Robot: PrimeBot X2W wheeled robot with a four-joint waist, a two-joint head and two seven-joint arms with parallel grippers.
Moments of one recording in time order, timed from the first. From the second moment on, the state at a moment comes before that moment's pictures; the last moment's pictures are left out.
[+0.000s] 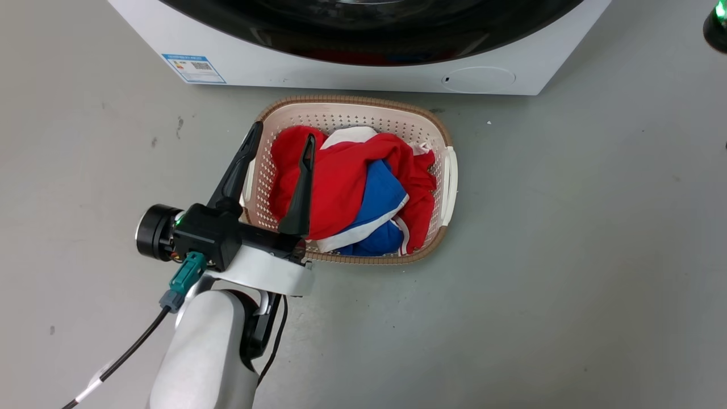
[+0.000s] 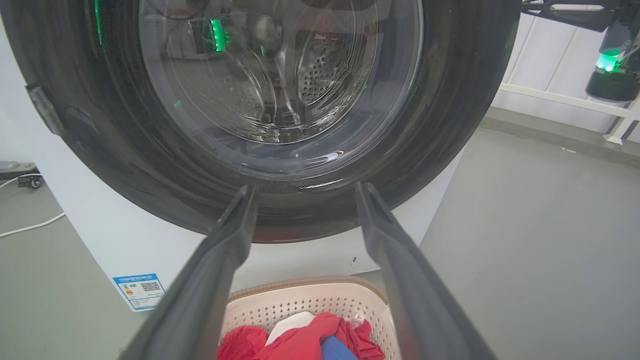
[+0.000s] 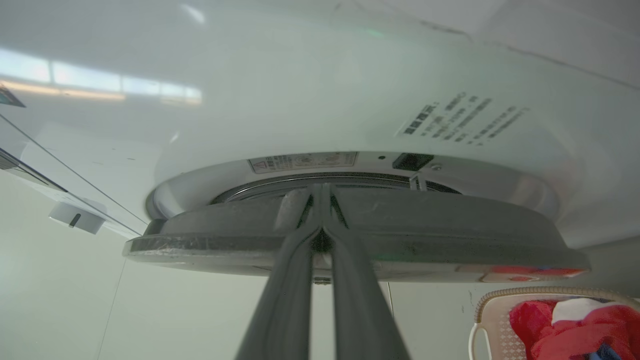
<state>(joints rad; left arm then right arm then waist) -0.37 0.05 -0.17 0.11 -0.11 -0.10 -0.26 -1.29 -0.38 0.23 0.95 1.78 0.13 0.43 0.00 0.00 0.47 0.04</state>
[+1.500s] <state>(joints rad) -0.37 0.05 -0.22 0.15 -0.12 -0.11 -0.26 -1.26 -0.33 0.38 1.03 1.76 0.13 0.68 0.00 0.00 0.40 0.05</state>
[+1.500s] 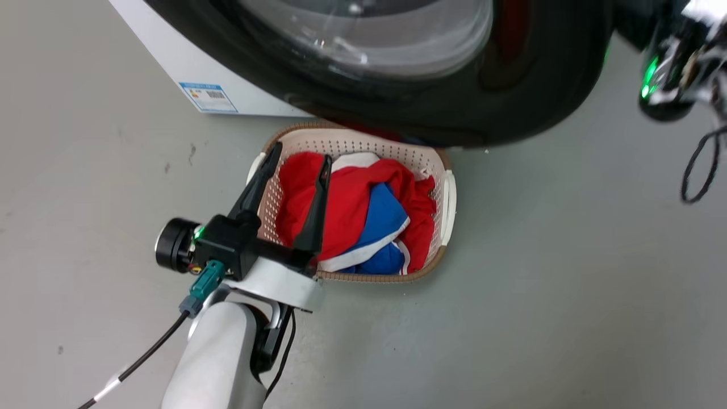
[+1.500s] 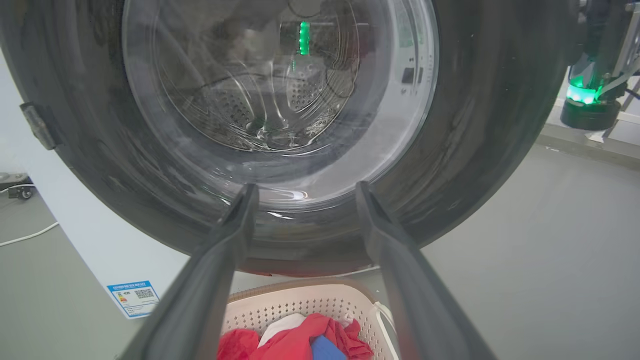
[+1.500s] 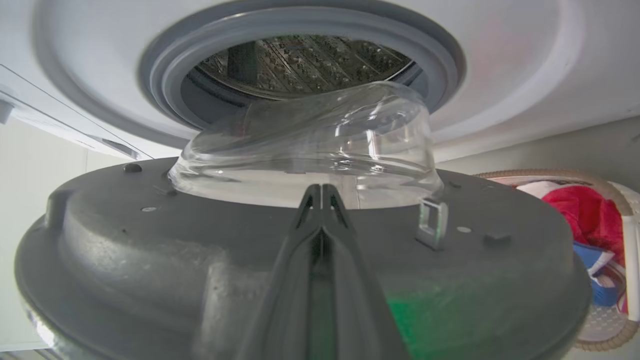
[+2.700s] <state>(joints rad) -0.17 0.05 -0.22 0.22 -0.15 -0.10 -0.26 -0.68 -0.20 0.58 0.57 1.88 0.13 0.66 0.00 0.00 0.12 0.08</state>
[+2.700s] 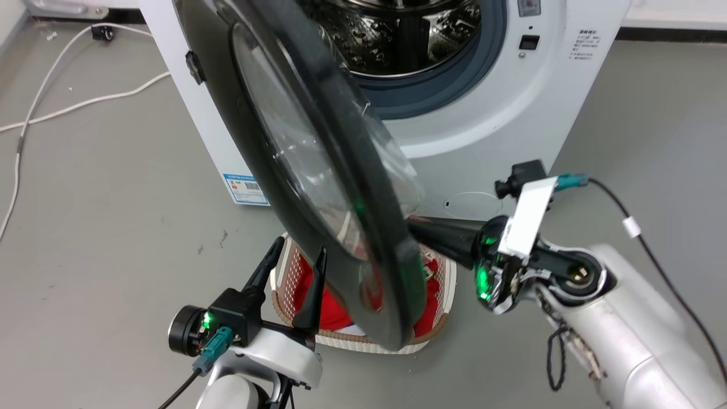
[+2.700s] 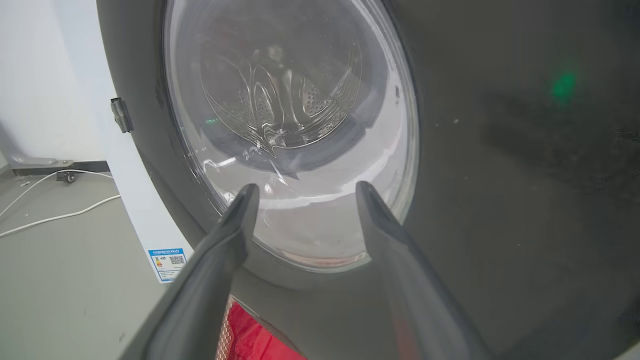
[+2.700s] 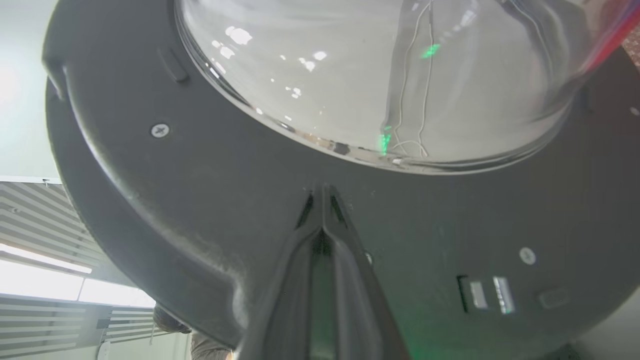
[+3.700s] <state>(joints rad) -0.04 0.05 -0.15 0.22 -0.17 -0.10 -0.26 -0.26 -0.38 0.51 0.23 1.89 0.13 0.00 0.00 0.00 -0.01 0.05</state>
